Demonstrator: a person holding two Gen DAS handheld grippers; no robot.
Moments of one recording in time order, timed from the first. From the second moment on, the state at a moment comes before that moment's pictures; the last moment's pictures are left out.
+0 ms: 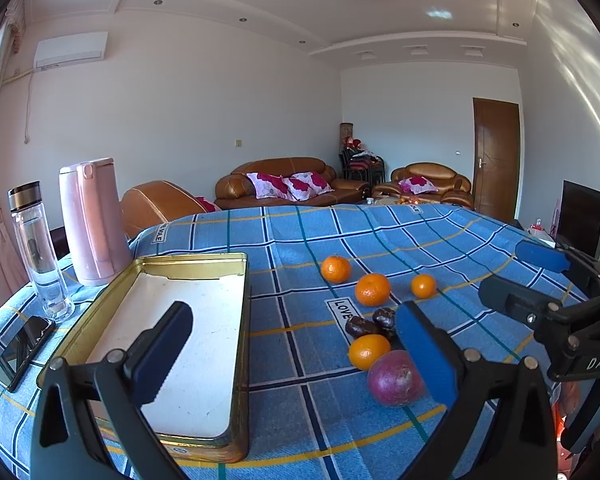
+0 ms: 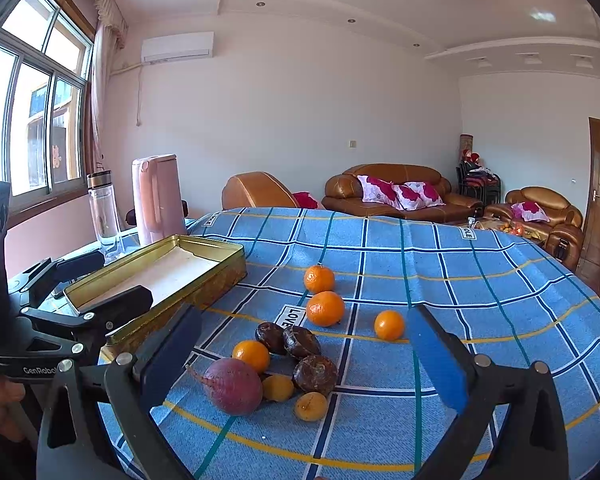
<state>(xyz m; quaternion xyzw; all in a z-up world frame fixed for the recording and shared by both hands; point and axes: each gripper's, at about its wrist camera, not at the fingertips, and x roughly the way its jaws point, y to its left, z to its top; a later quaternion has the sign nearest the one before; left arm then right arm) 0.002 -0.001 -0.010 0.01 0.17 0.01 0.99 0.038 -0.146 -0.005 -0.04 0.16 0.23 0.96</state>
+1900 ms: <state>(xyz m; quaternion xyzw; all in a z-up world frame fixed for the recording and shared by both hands) 0.015 -0.020 -0.039 0.02 0.20 -0.02 0.98 0.058 -0.158 -0.048 -0.04 0.21 0.21 0.95</state>
